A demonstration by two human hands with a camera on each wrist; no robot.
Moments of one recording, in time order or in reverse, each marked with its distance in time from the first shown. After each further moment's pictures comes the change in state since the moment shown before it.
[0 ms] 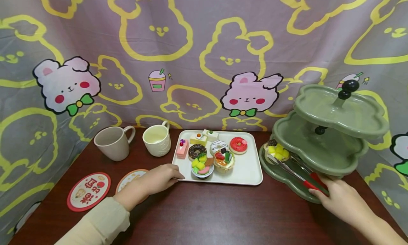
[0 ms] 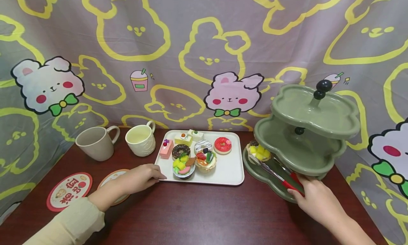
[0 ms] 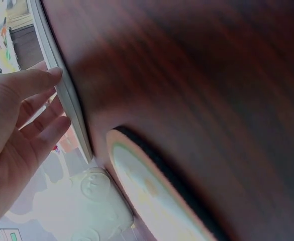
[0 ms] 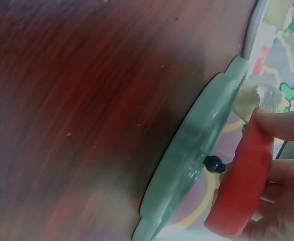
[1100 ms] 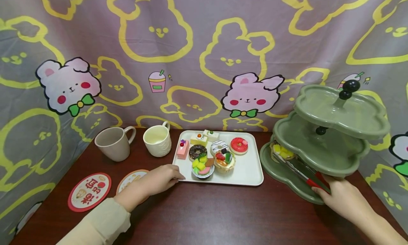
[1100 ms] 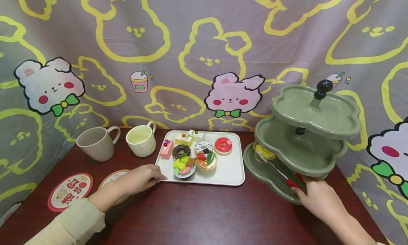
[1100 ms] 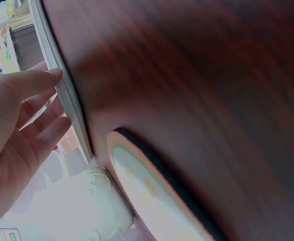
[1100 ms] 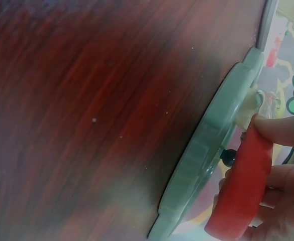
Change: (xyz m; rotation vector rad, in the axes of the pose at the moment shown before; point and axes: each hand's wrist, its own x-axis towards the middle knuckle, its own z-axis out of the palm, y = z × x) left_hand -0.001 0.004 -0.001 0.008 0.023 0.002; right_hand 0.004 0.013 0.000 0.033 -0.084 0.099
